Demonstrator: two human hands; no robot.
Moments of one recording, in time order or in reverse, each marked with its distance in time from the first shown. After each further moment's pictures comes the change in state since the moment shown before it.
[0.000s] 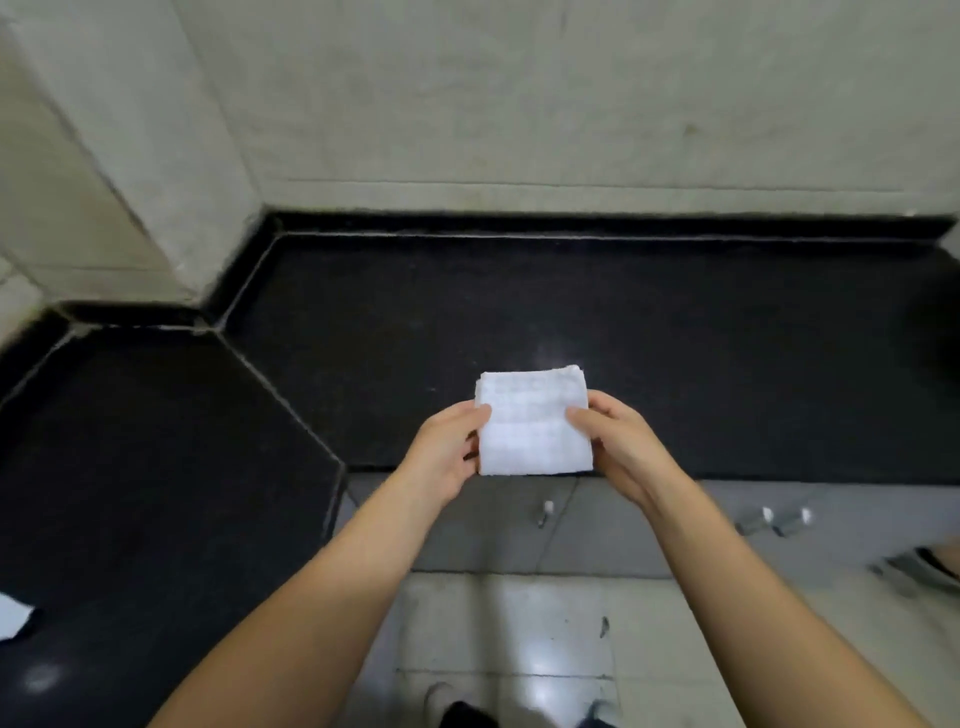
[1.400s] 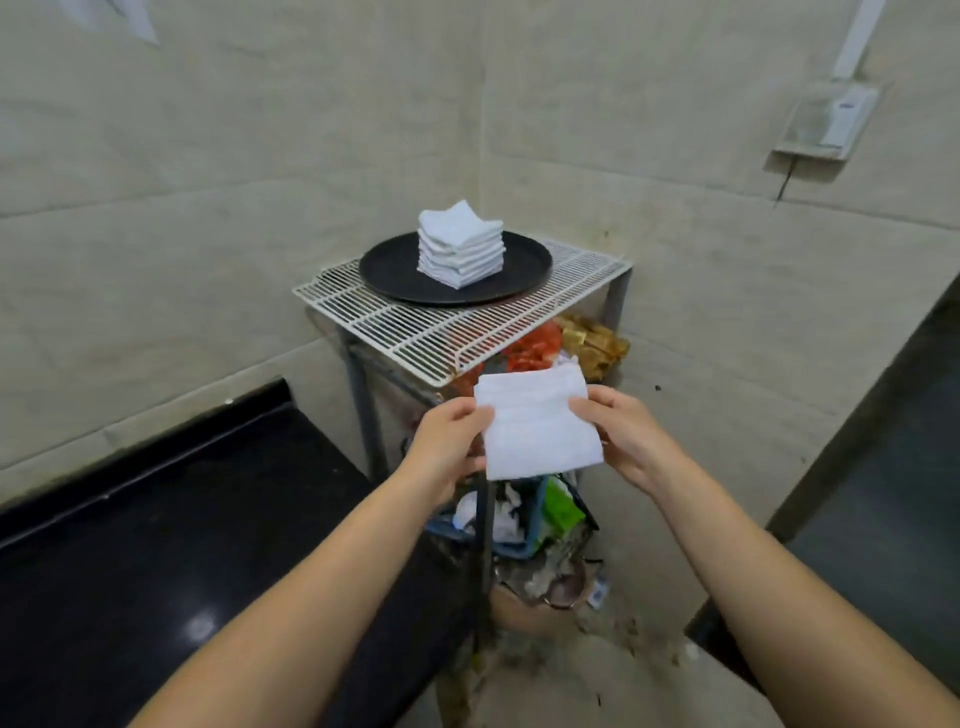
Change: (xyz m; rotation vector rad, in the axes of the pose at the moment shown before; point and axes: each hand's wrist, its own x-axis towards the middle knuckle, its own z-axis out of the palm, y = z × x) left_hand 0.074 -0.177 0.936 0.517 -0.815 0.138; right_hand -0.122 -0.205 -0.858 0.207 0.836 -0.302
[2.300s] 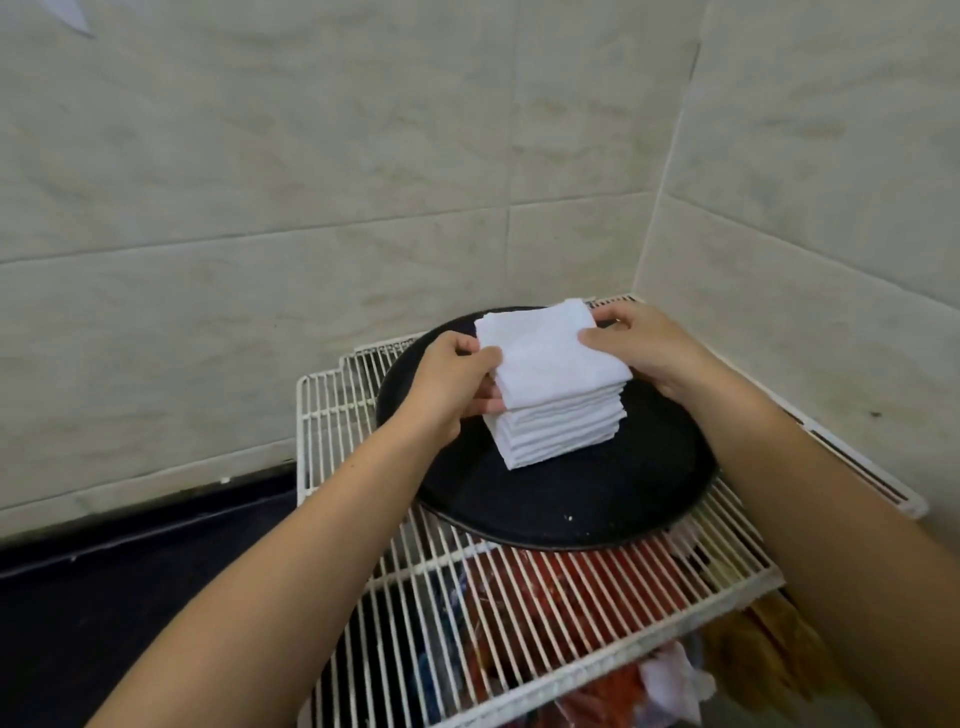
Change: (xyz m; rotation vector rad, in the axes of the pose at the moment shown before) left_hand 0.327 0.156 -0.027 0.043 0.526 0.142; right_hand 0.447 -0.143 0.078 -0.583 -0.443 -0.253
